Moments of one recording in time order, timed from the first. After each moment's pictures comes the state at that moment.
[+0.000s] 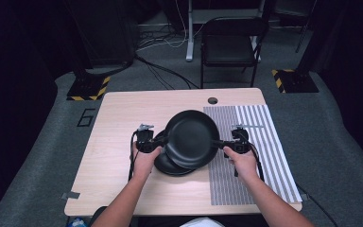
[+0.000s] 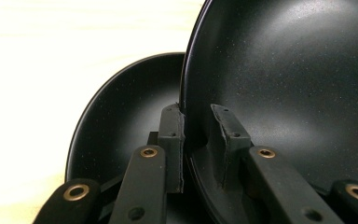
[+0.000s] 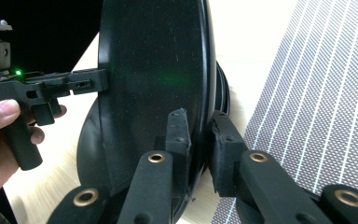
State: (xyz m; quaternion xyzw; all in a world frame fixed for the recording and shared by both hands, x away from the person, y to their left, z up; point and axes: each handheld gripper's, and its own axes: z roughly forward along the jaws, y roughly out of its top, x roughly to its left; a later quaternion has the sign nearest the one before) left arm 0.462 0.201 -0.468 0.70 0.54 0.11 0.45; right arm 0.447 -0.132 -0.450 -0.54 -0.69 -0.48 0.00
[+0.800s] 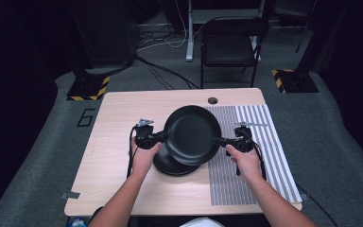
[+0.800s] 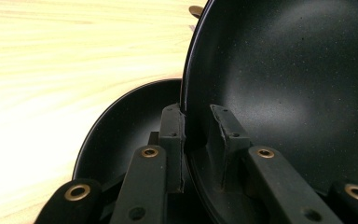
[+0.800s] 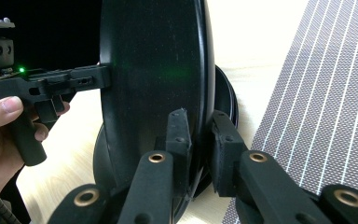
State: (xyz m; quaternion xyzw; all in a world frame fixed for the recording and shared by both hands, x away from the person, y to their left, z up) left arm 0.461 0.197 -0.442 0.71 0.52 0.13 0.45; right arm 0.442 -0.138 -0.435 -0.53 -0.69 -0.50 0.00
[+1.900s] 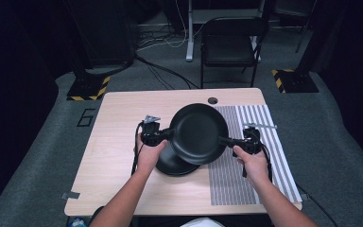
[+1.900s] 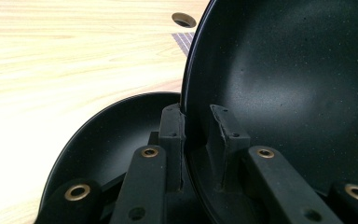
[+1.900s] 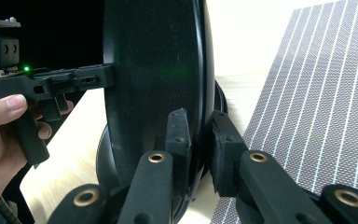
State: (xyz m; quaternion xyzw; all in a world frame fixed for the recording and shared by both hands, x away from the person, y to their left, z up) left arm 0.464 0.177 -0.428 0.72 0.51 0.13 0.46; right arm 0.430 -0.157 -0.427 -0.53 -0.67 -0.52 -0.01
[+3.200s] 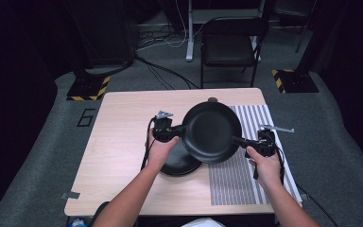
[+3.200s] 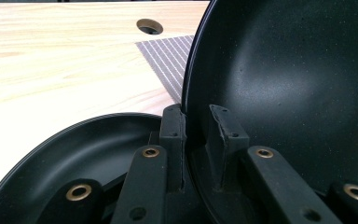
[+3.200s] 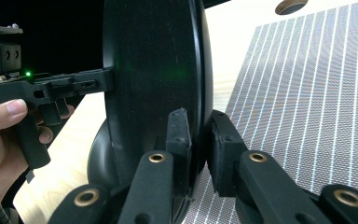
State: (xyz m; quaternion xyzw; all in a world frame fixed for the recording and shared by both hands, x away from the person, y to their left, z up) left arm 0.473 0.140 -0.420 0.73 0.48 0.11 0.47; right arm 0.416 -0.193 -0.421 -0.55 -0.65 -0.53 -0.04
